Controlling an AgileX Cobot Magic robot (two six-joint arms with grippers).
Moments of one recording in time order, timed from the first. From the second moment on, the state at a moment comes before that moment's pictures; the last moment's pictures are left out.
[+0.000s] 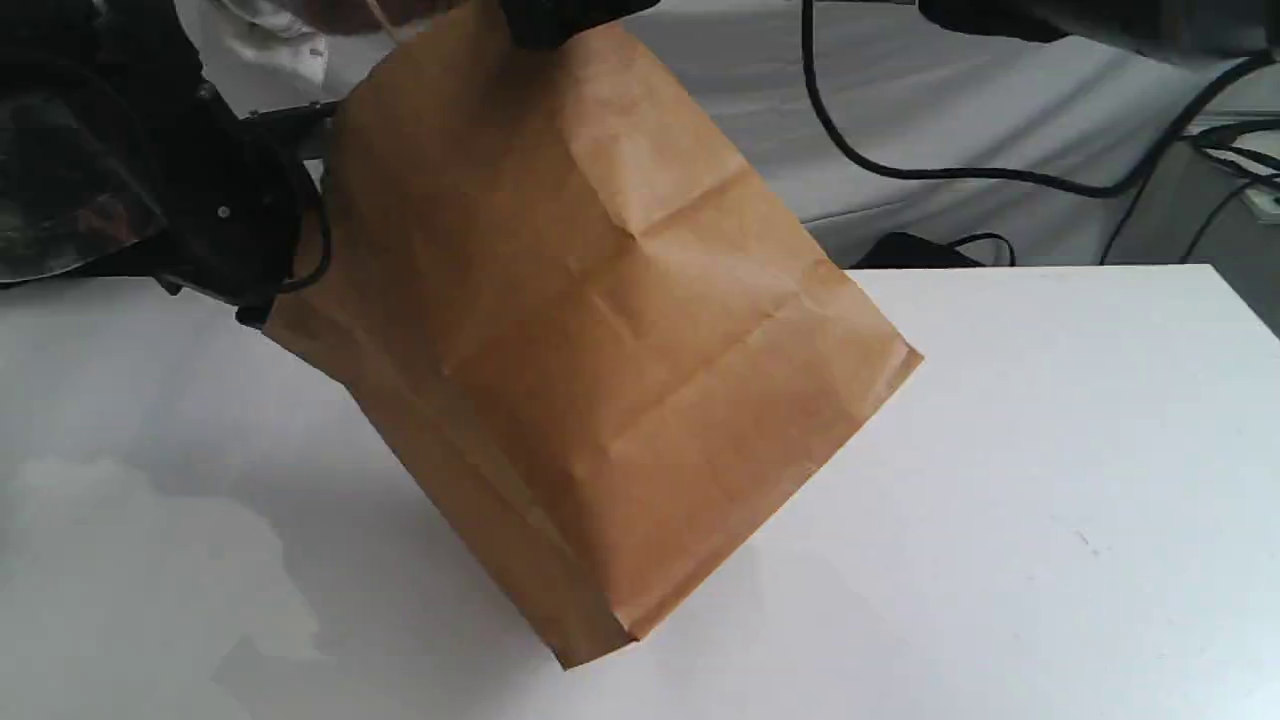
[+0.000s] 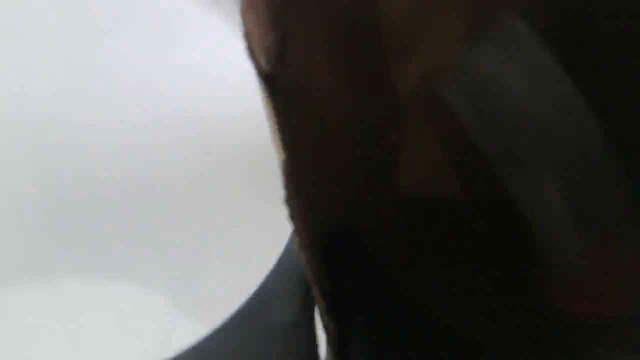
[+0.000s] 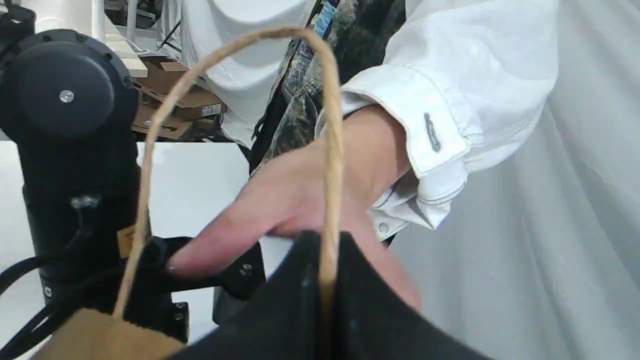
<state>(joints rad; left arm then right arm) -0.14 2.08 -1.79 -0.33 1.22 0.23 0.41 1.95 -1.81 -1.65 -0.62 1.36</state>
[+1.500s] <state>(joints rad) -0.02 1.95 -1.96 -0.44 1.10 0.36 0.39 1.62 -1.11 -1.30 -0.69 0.67</state>
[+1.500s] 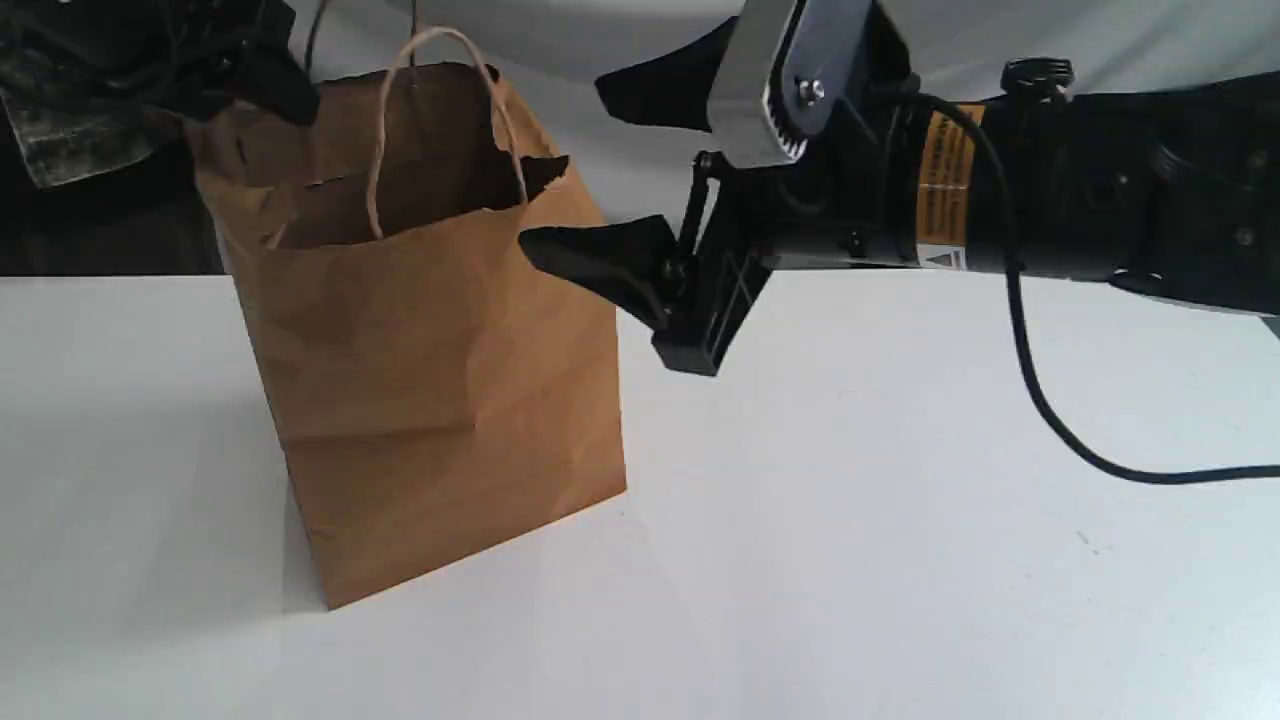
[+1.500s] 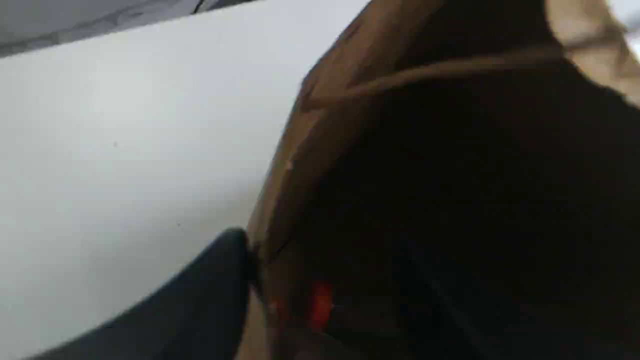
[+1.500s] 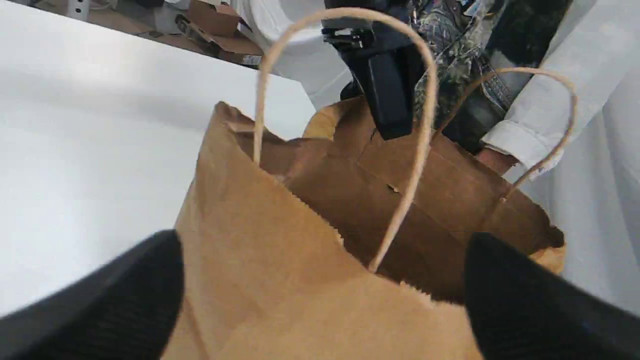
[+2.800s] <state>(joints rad) -0.15 0.65 -0.57 -0.48 -0.18 0.29 0.39 0.80 -0.79 -0.78 -0.09 0.47</state>
